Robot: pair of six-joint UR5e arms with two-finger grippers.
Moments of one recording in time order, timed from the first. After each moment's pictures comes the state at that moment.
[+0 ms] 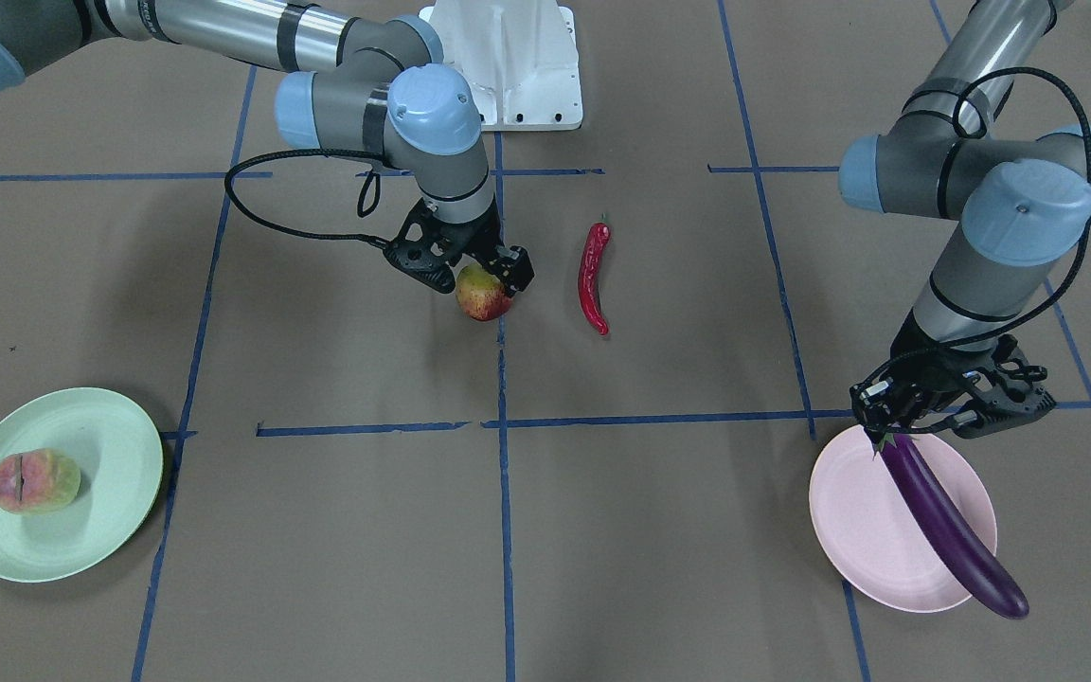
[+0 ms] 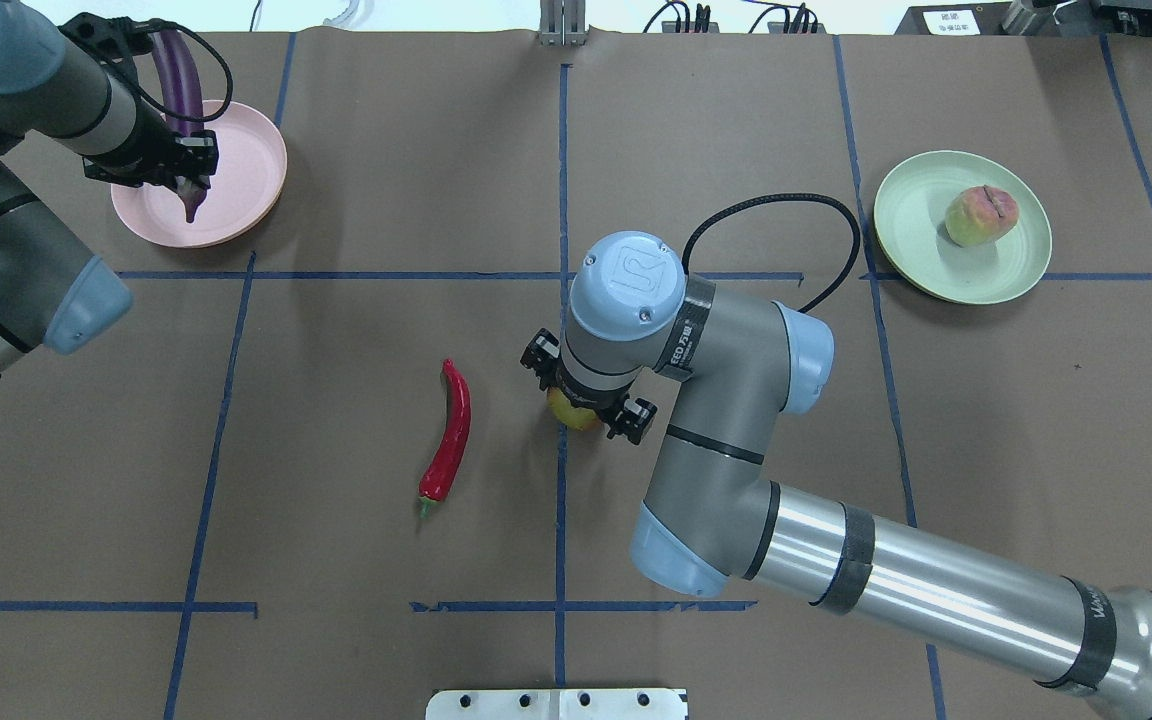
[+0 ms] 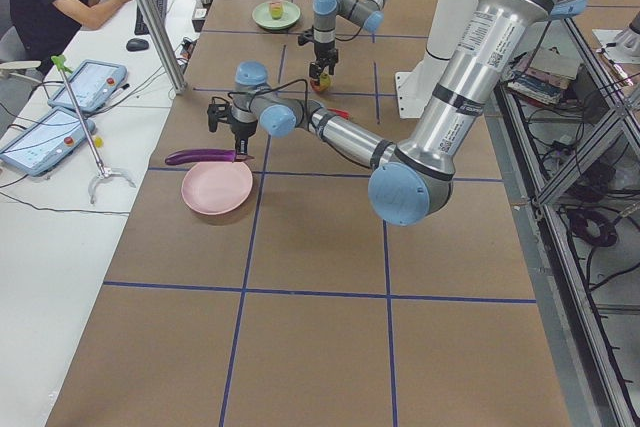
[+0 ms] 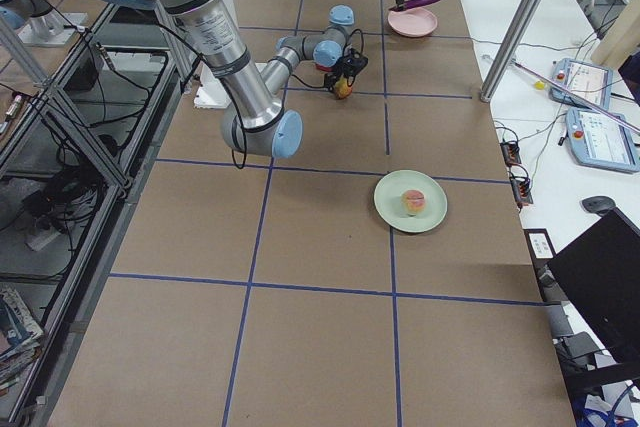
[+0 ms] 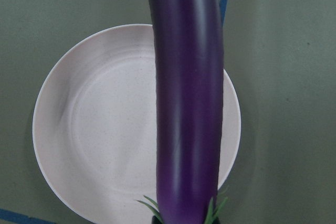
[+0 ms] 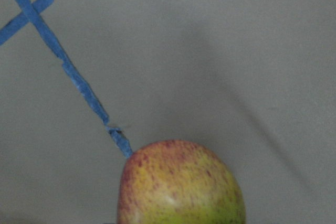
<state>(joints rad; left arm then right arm) -0.98 -2.01 -1.48 -1.92 -1.95 -1.05 0.46 -0.82 1.52 -1.45 1.92 1.88</state>
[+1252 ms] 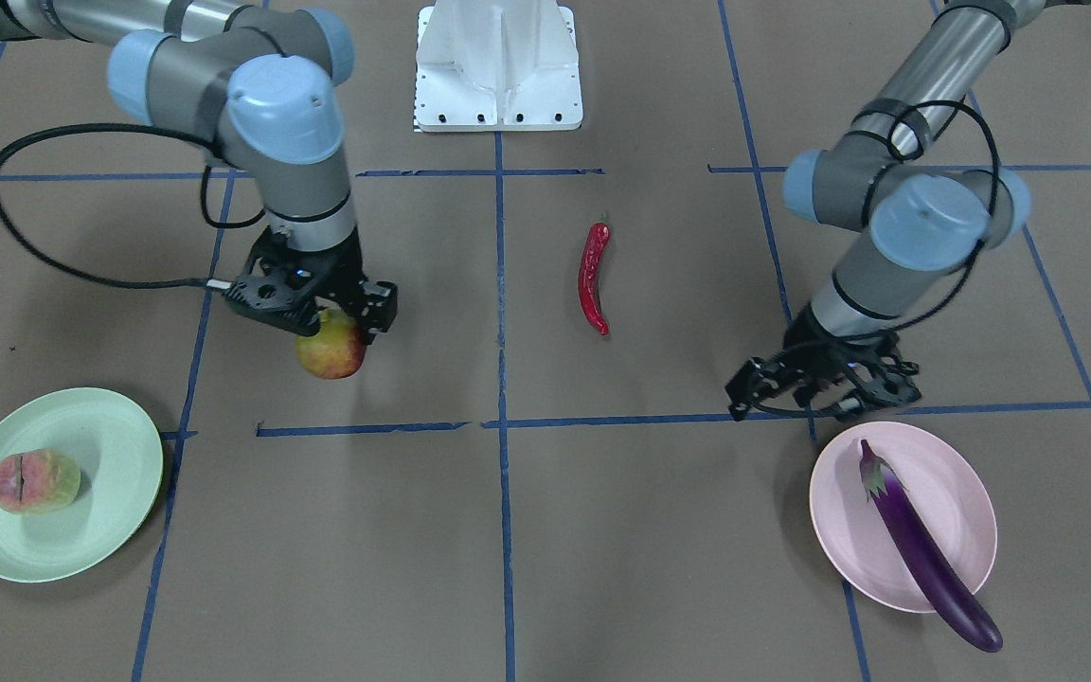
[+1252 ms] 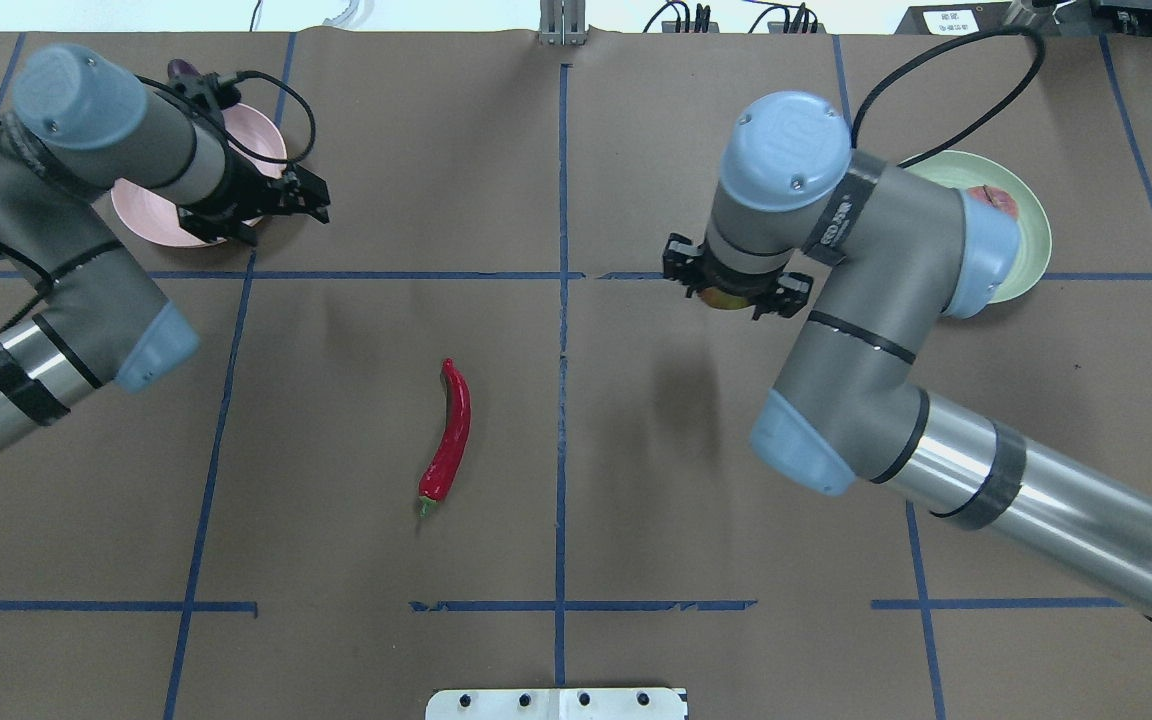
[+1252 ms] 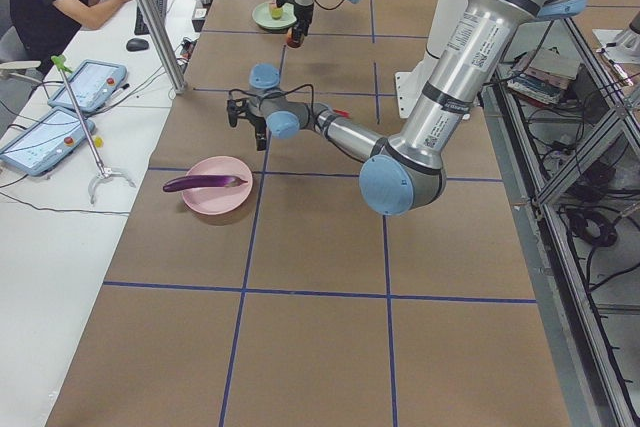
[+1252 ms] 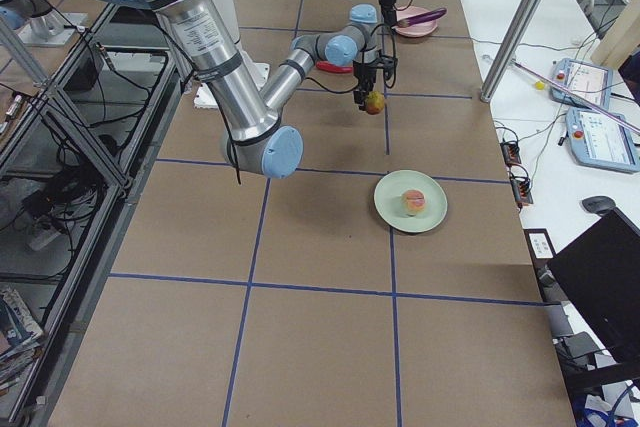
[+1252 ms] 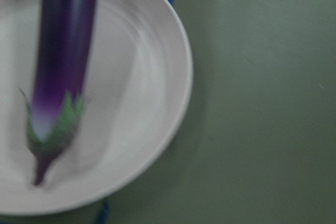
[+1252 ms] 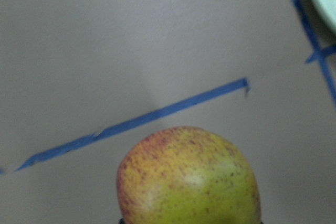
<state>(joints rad) -0.80 -2.06 -1.49 -2.10 -2.01 -1.34 0.72 -0.99 1.71 -1.70 1.87 1.31</state>
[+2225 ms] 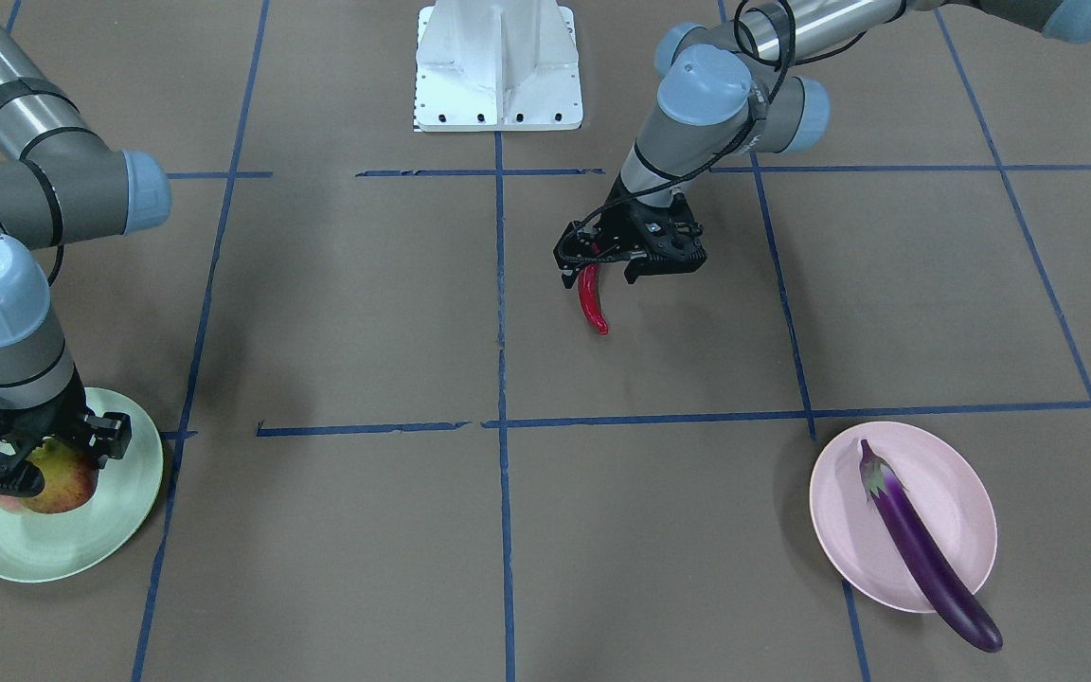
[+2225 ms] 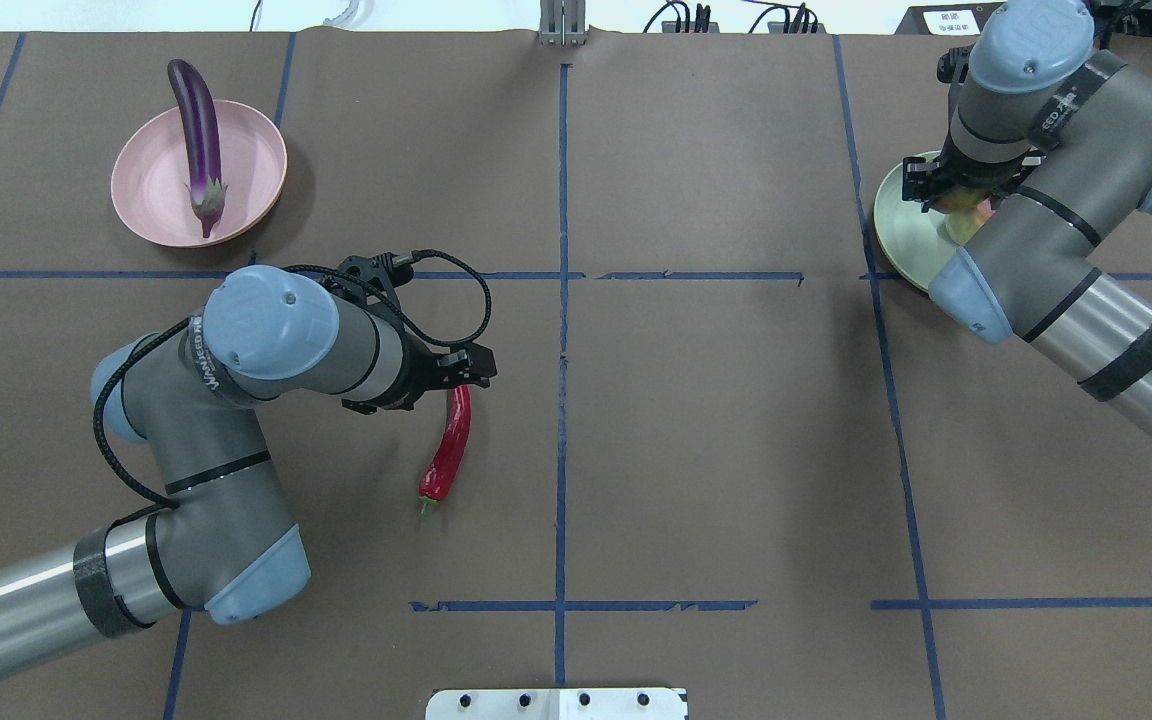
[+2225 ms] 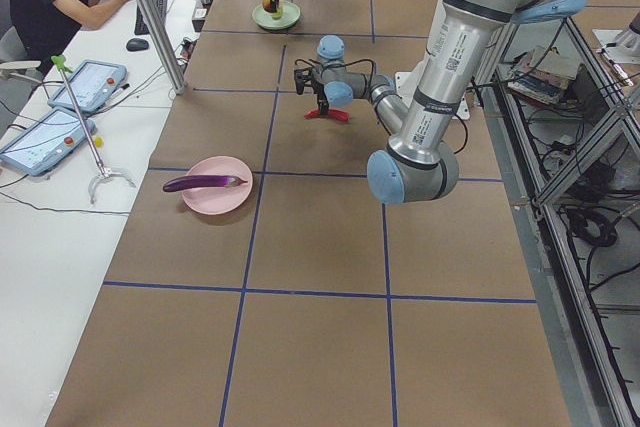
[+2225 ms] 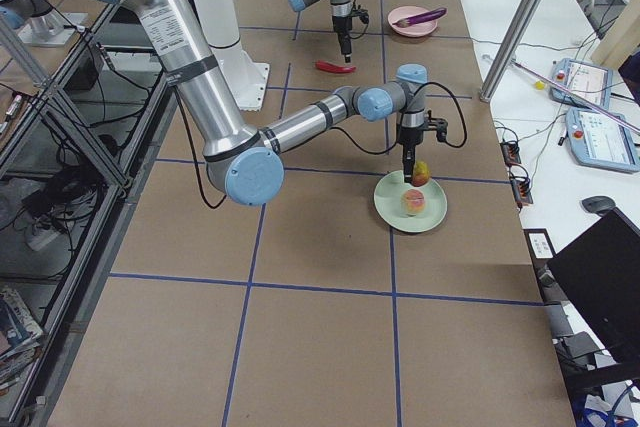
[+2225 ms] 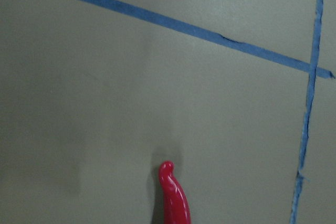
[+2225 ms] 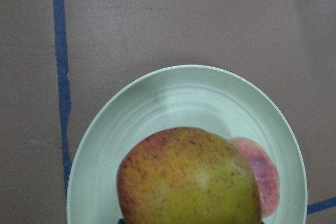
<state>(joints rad) -0.49 -2.06 -1.70 -1.97 -1.84 -1.52 0.97 -1.10 1.48 -1.55 1.83 0.85</state>
